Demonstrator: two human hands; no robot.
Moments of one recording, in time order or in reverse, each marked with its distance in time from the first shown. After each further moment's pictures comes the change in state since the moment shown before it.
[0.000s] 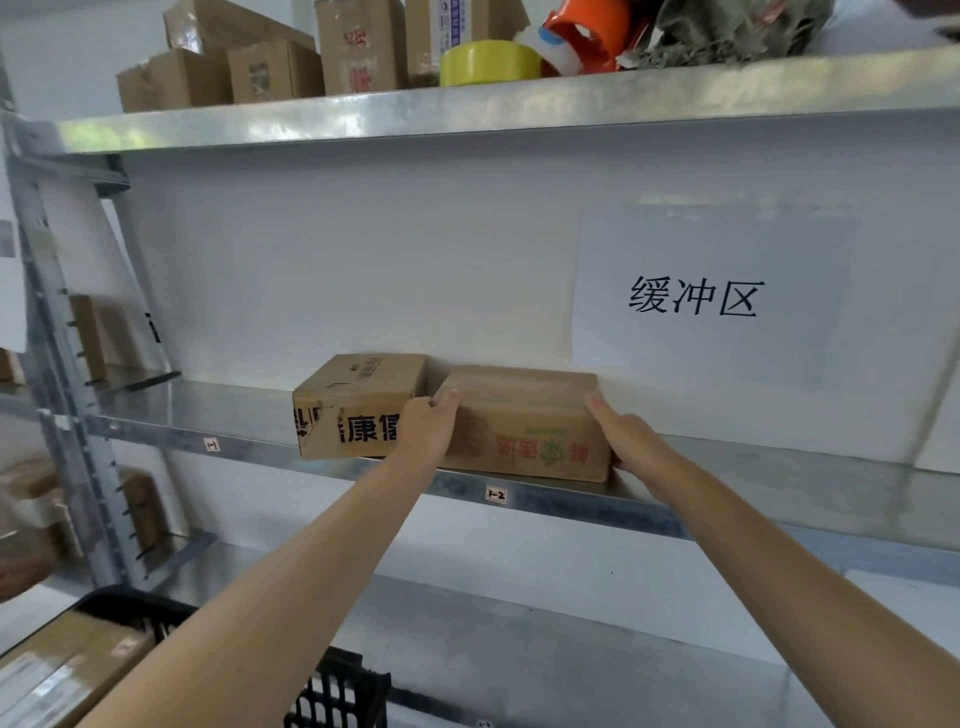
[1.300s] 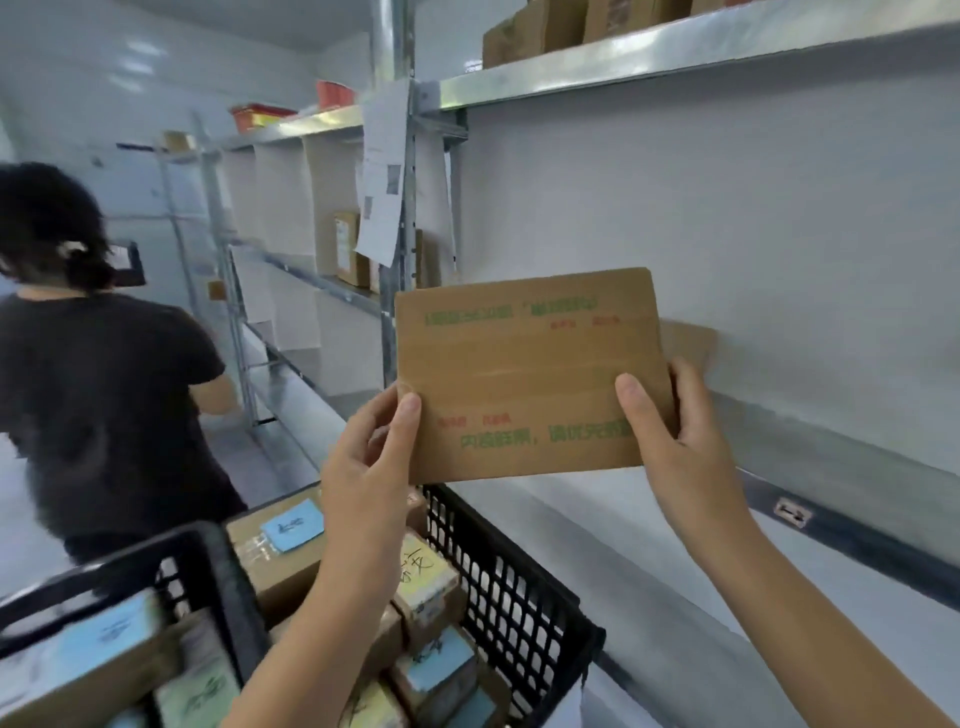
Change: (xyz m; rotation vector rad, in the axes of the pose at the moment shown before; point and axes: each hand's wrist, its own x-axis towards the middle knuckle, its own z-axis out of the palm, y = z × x) left_hand -0.178 -0.070 -0.222 -0.379 0.682 0.247; right_hand -0.131 -0.074 0.193 0.356 -0.294 -0.724
